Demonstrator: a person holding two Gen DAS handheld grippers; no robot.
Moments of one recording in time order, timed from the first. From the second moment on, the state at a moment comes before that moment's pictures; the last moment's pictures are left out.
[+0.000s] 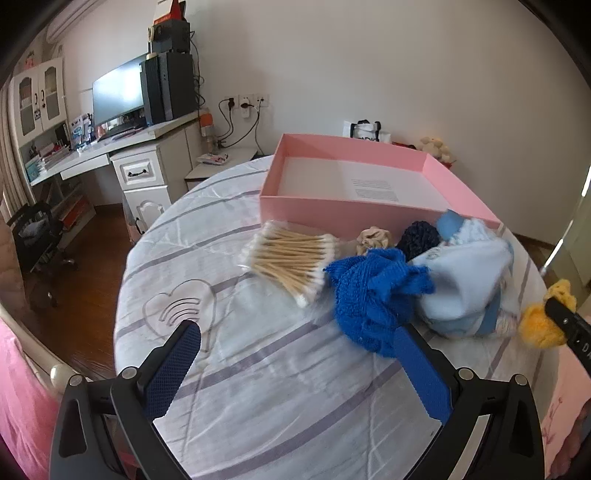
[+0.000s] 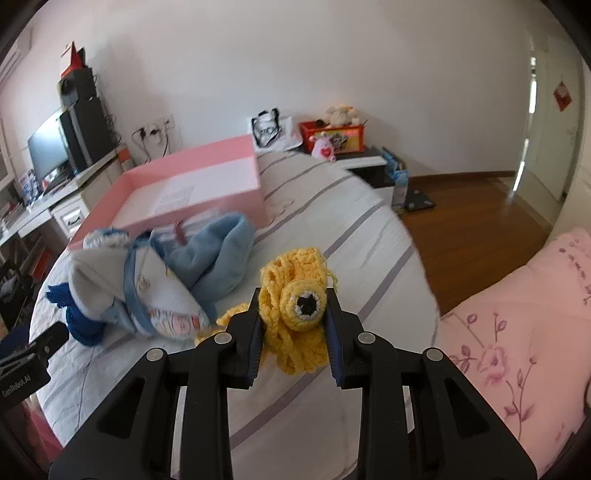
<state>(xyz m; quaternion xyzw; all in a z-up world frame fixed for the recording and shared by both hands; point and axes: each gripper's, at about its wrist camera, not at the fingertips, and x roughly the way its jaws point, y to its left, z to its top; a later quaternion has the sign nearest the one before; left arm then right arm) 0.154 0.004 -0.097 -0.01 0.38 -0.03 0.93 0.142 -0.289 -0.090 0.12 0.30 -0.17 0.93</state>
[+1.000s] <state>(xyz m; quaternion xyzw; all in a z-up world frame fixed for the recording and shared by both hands) 0.171 -0.029 -0.097 0.01 0.38 -0.07 0.92 0.151 -0.294 -0.077 0.12 0.27 -0.15 0.94</state>
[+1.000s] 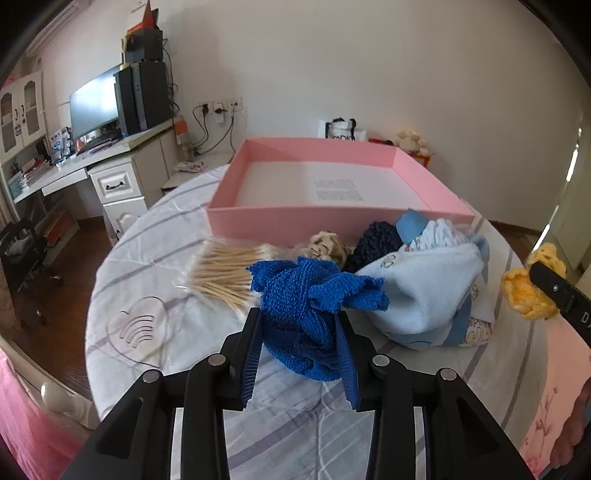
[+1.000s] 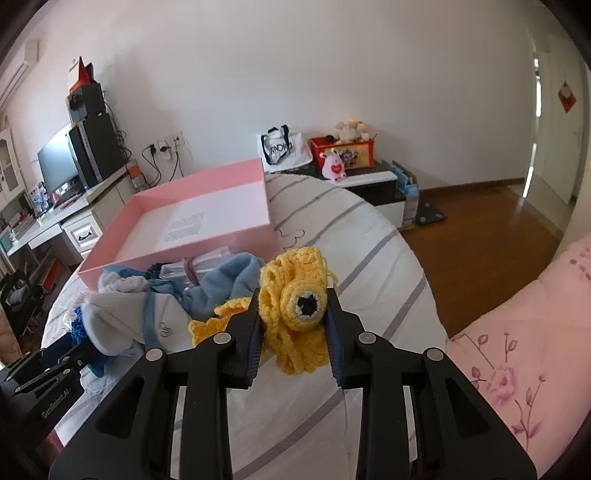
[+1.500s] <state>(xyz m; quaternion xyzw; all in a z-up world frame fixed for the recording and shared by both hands) 0.122 -0.008 -0.058 0.00 0.32 -0.05 0.95 0.119 -0.261 -0.038 0.10 0.22 -0.11 0.96</state>
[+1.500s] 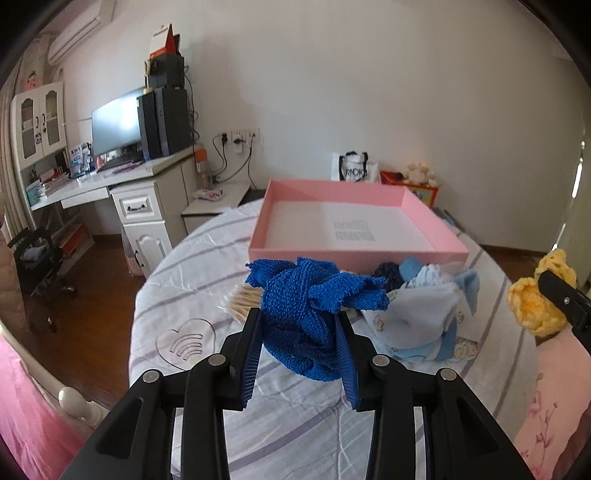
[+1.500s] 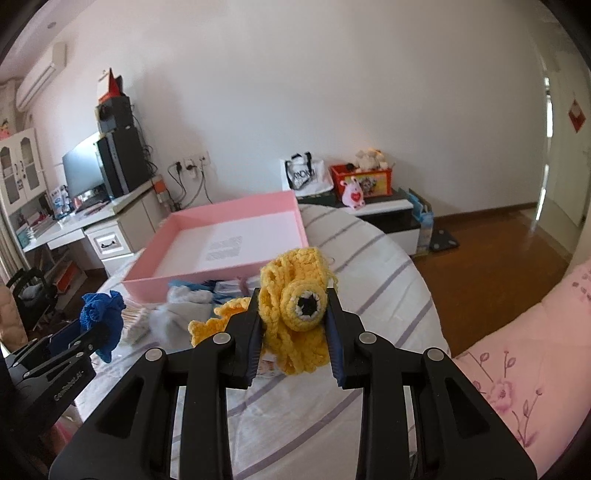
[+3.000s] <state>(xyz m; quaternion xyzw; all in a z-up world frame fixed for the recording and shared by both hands) -0.093 0.015 -0.009 0.01 0.14 -0.03 0.99 0.019 -0.177 0.034 0.01 0.07 -0.05 1.00</state>
